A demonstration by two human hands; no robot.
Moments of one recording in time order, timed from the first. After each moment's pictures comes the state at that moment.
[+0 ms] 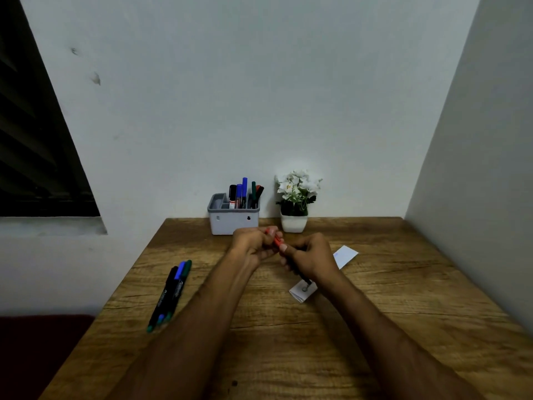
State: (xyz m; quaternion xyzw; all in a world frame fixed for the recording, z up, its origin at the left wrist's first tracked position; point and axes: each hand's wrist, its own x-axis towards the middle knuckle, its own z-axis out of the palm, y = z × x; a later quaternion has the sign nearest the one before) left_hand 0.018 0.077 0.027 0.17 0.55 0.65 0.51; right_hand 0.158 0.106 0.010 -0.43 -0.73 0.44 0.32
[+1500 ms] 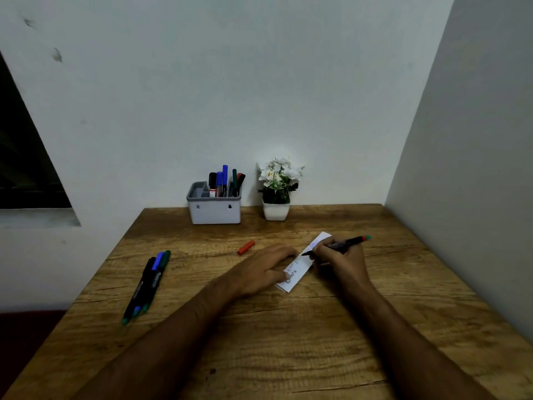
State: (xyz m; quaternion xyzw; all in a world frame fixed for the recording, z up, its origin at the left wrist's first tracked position) left_hand 0.043 0.065 -0.036 0.76 0.58 0.21 0.19; right_hand 0.246 0.121 -0.027 -0.40 -0.60 0.50 0.49
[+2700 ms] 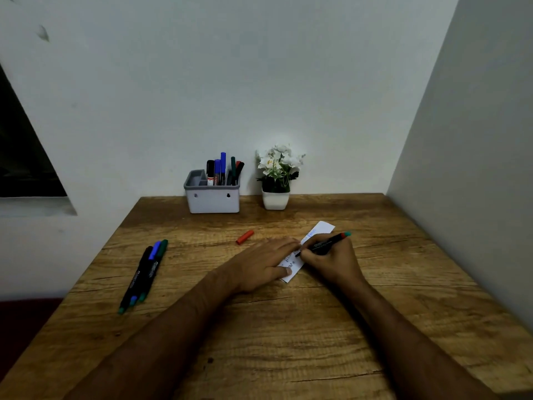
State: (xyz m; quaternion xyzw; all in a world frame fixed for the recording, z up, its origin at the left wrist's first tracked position) left_hand 0.043 0.062 -0.043 0.79 0.58 0.12 0.15; right_hand 0.239 0.119 -0.040 -0.41 -0.74 0.36 0.40
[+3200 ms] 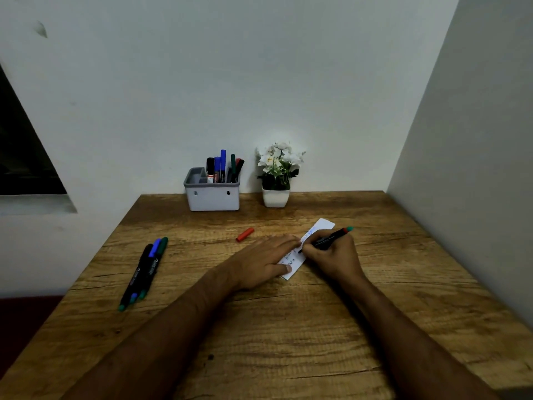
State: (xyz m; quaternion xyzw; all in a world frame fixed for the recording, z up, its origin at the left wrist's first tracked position) left_hand 0.046 0.058 -0.037 0.79 0.58 0.13 0.15; right_hand 0.238 0.123 -0.041 -0.44 -0.72 0.35 0.40
